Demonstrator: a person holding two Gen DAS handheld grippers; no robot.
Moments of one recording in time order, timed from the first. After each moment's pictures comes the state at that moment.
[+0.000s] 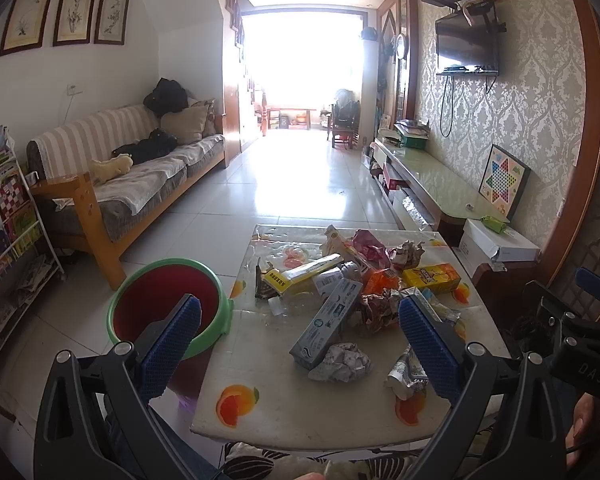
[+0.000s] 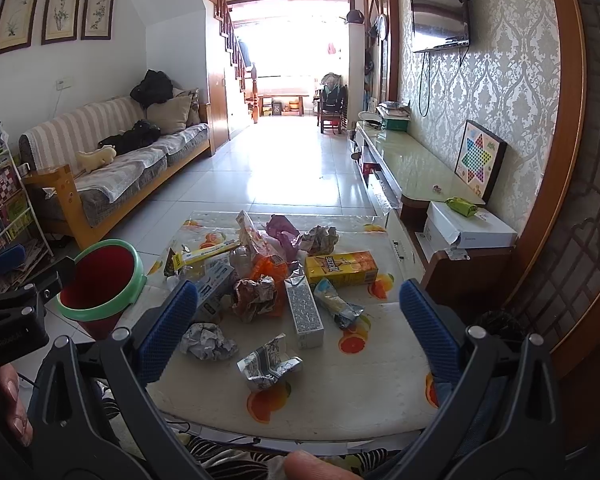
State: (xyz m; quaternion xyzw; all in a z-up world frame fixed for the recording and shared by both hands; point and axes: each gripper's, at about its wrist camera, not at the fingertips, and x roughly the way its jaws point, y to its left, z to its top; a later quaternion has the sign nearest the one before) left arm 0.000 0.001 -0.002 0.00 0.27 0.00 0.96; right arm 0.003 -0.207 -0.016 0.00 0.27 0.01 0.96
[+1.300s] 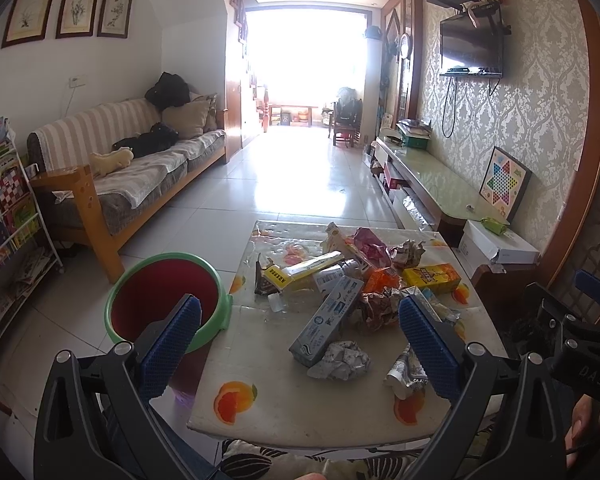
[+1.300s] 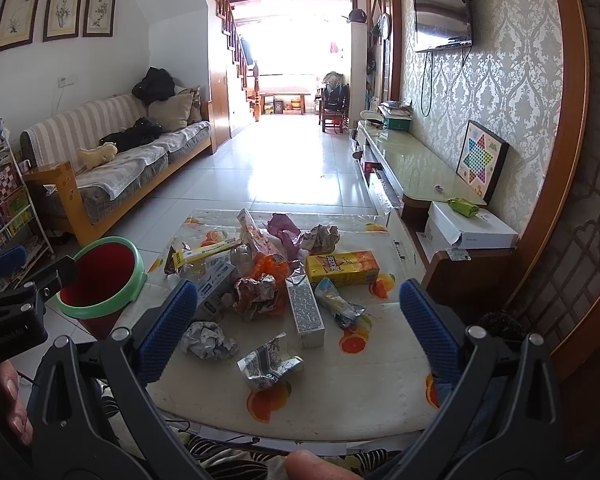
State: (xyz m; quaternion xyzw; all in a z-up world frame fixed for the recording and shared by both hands) left arm 0.004 0.004 -0.008 -0.01 0.28 0.00 0.96; right arm 0.005 -0.206 -0.019 0.00 0.27 0.01 0.96
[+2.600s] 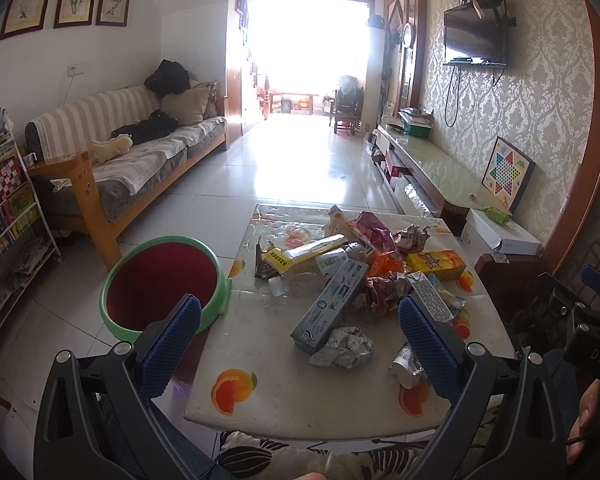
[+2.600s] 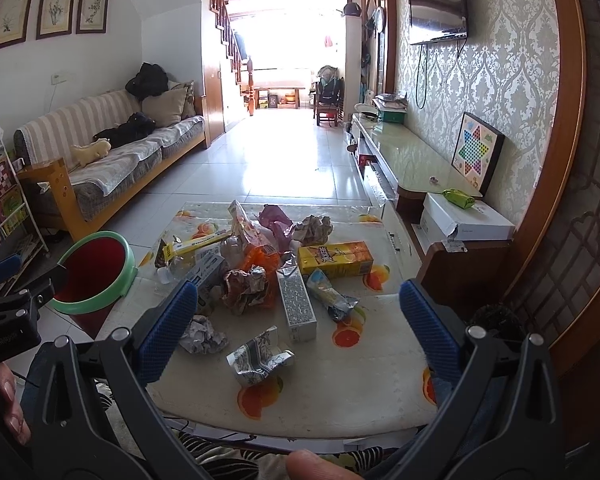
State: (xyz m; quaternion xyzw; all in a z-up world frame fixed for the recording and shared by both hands) left arm 0.010 0.006 -0.032 -0.02 0.30 0.00 0.95; right arm 0.012 -0.216 -0.035 0.00 0.28 0.00 0.96
